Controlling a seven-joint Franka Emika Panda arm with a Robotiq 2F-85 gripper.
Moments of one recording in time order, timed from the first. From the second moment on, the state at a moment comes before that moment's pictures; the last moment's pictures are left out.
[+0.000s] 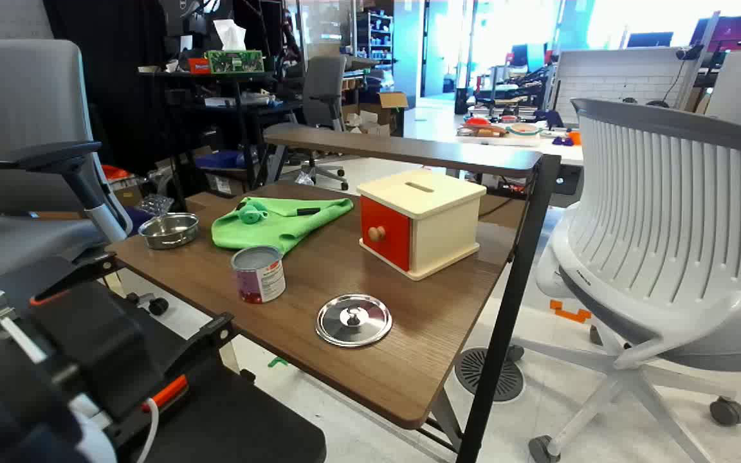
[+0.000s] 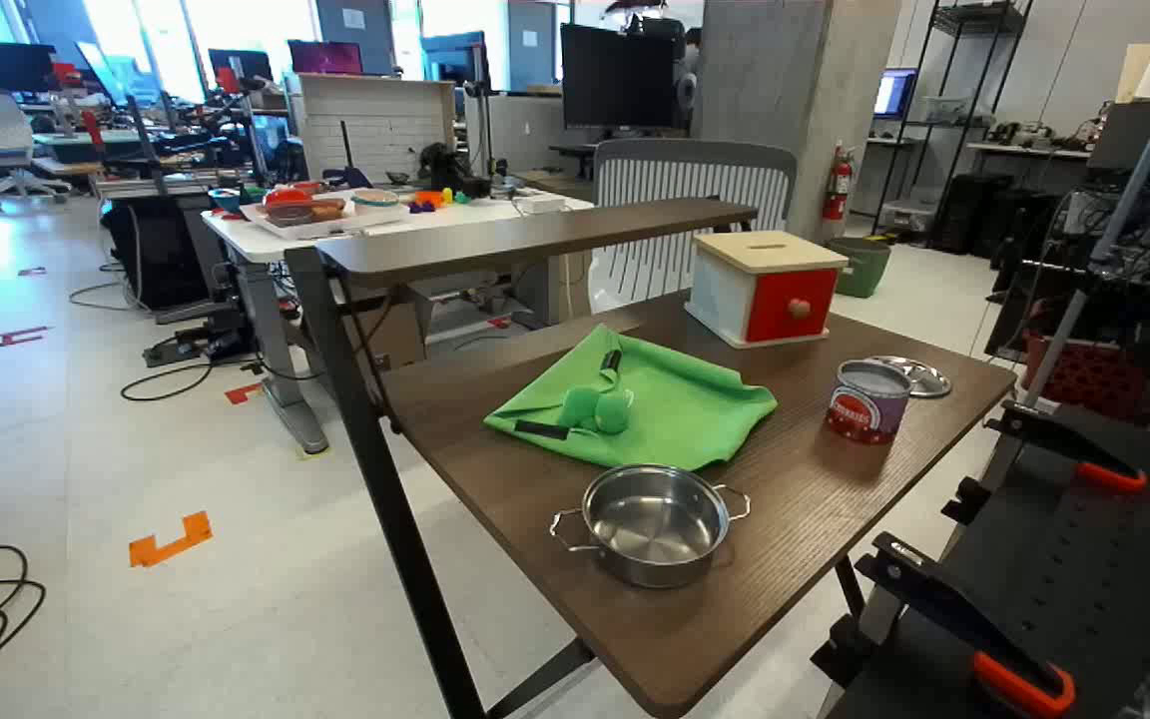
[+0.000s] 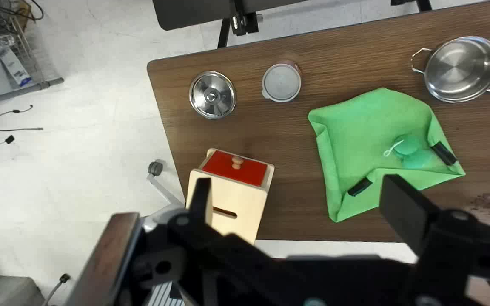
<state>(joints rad) -0.07 -0.45 0.20 -2.25 -0.21 1.83 0.30</state>
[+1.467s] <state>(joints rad) -0.07 -0.12 0.11 -2.36 -0.25 2.20 0.37</state>
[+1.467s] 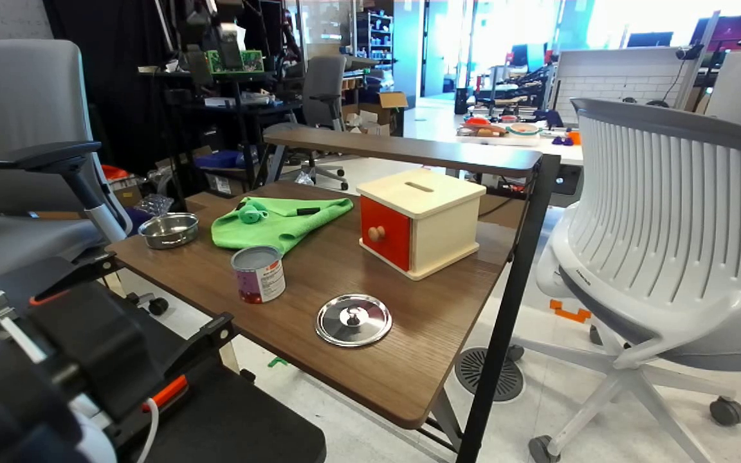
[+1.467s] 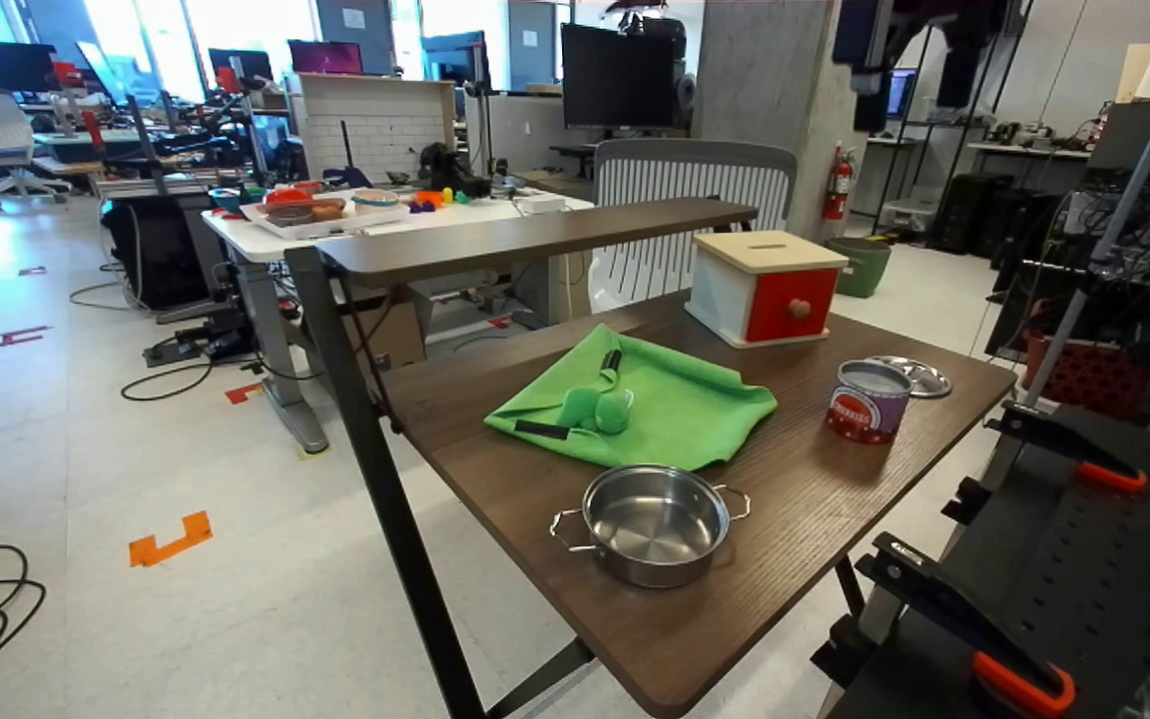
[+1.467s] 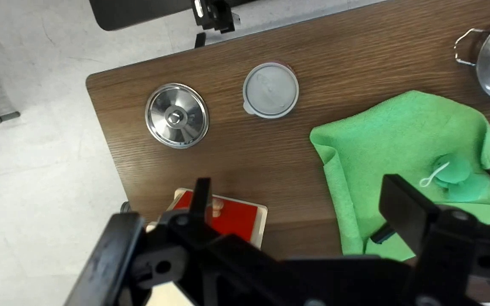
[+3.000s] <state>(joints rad) 0.04 0.32 -0.02 -2.21 -0.42 2.57 0.86</state>
